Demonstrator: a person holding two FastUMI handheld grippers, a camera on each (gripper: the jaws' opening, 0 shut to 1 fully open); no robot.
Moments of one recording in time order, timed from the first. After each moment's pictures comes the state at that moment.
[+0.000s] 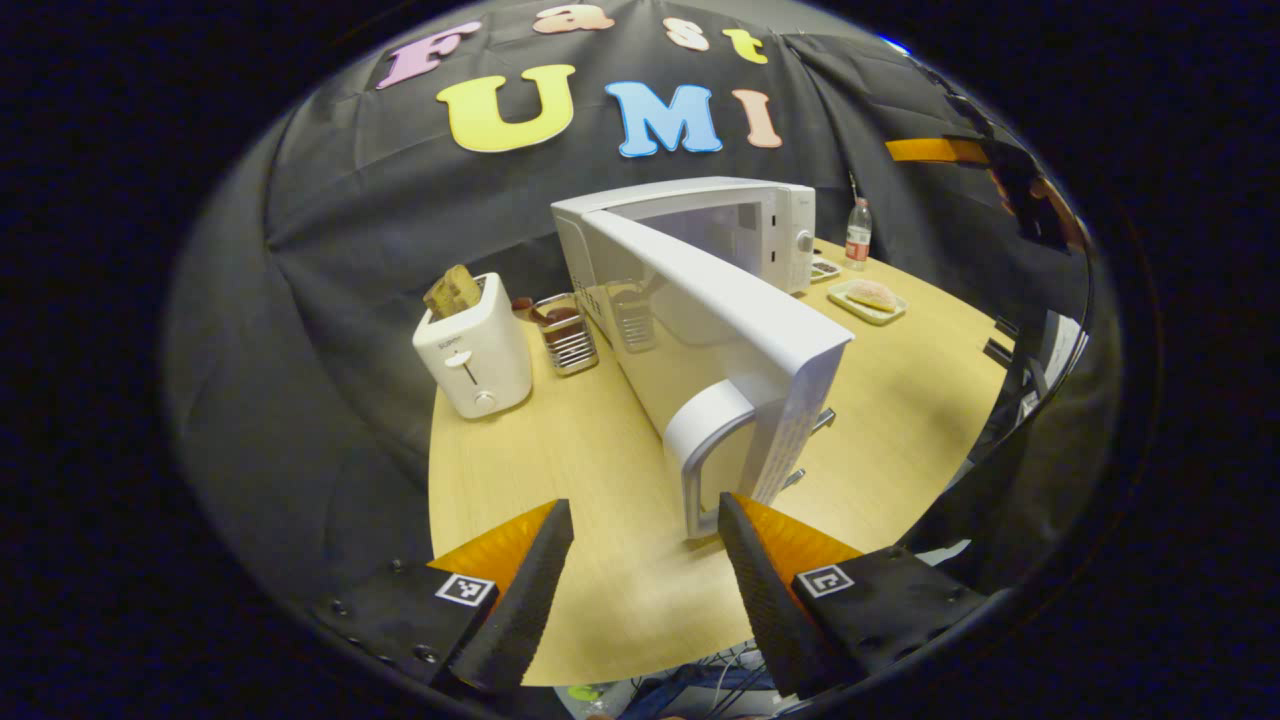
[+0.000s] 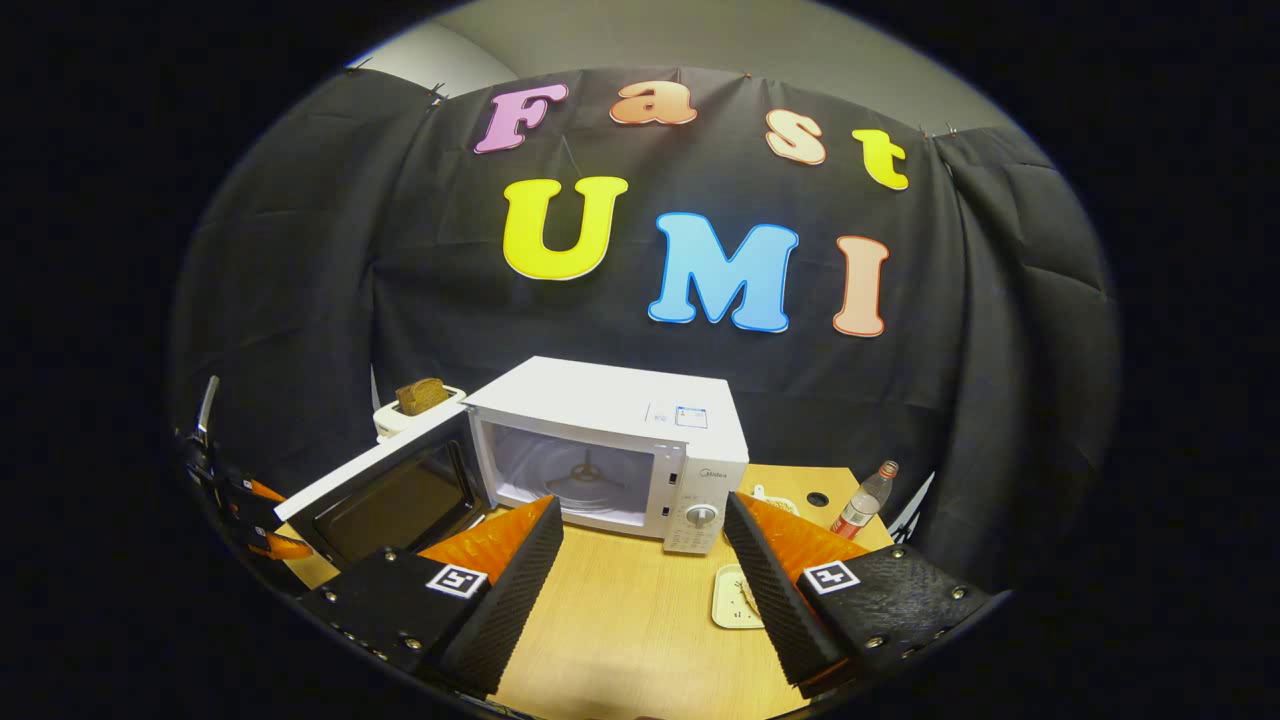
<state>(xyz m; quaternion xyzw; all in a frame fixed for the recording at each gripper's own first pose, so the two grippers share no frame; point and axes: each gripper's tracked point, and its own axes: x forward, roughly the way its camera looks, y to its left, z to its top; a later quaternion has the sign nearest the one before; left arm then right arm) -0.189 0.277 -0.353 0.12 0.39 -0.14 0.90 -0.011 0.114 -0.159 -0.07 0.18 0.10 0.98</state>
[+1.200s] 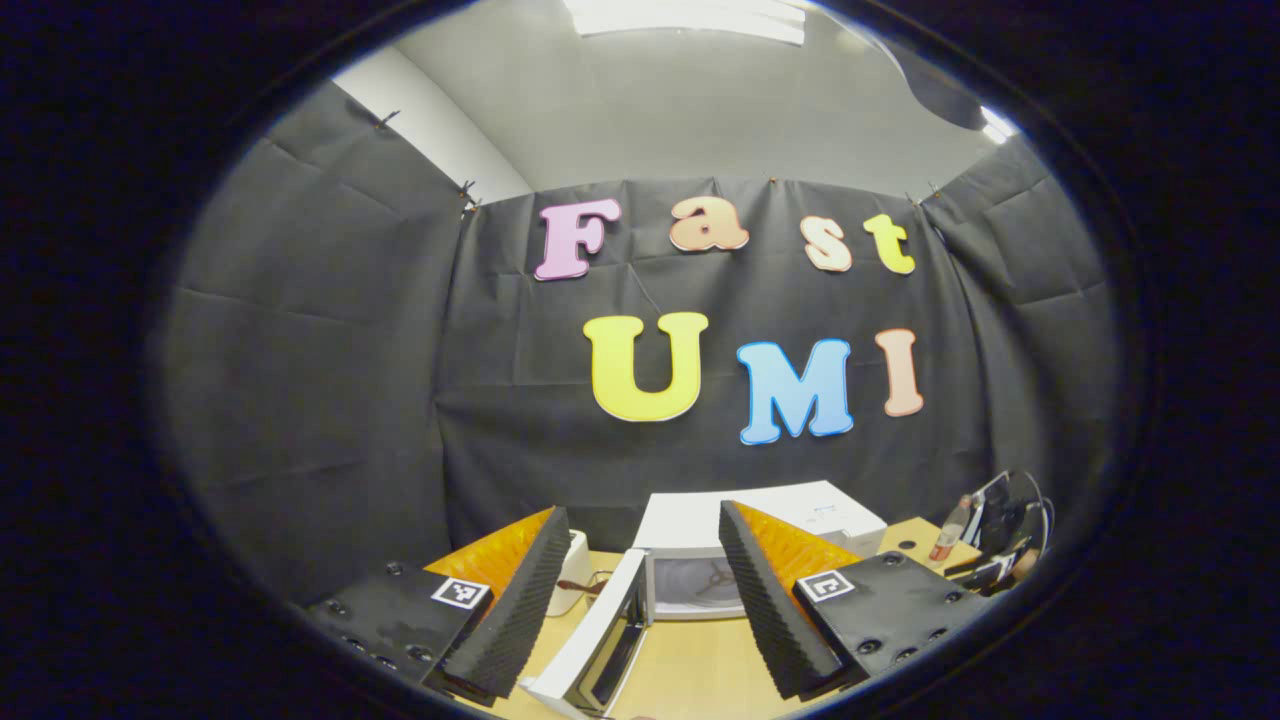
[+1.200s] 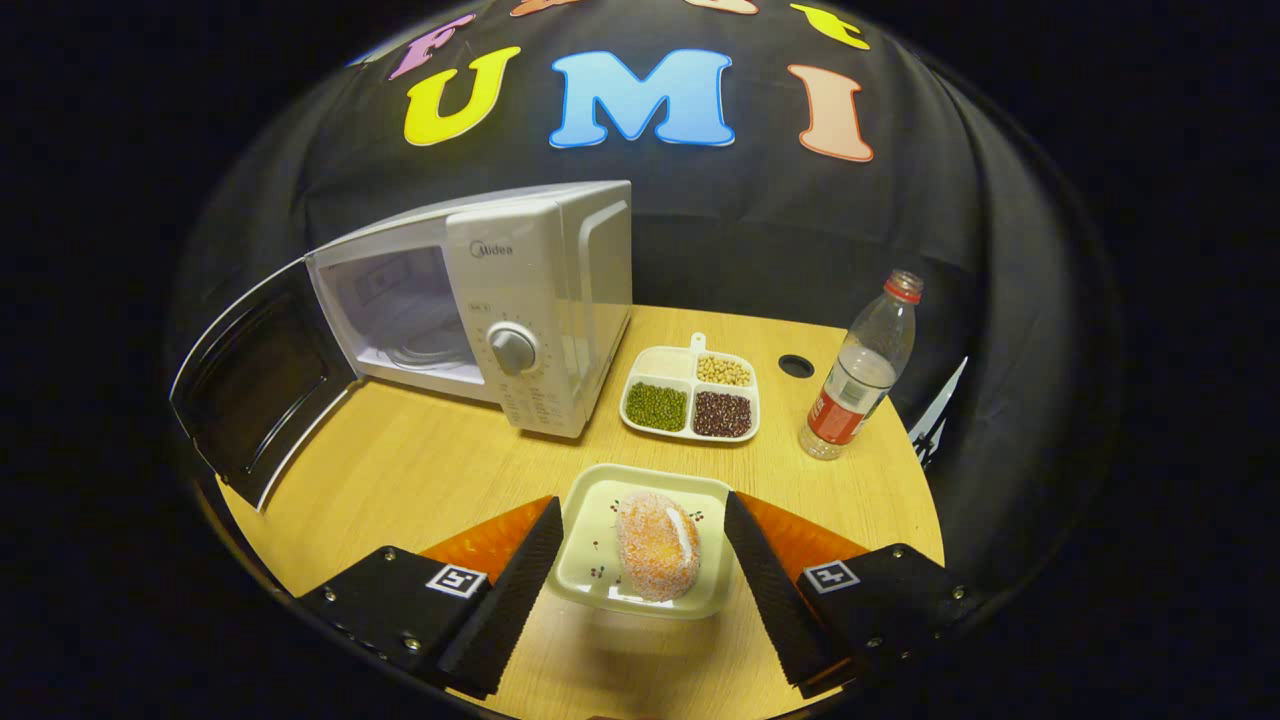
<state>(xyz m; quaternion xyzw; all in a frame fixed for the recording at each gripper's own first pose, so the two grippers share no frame) -0.073 0.102 -0.050 0.02 0.04 0.12 0.99 0.093 -0.066 -0.394 -0.05 0.36 0.11 0.93</state>
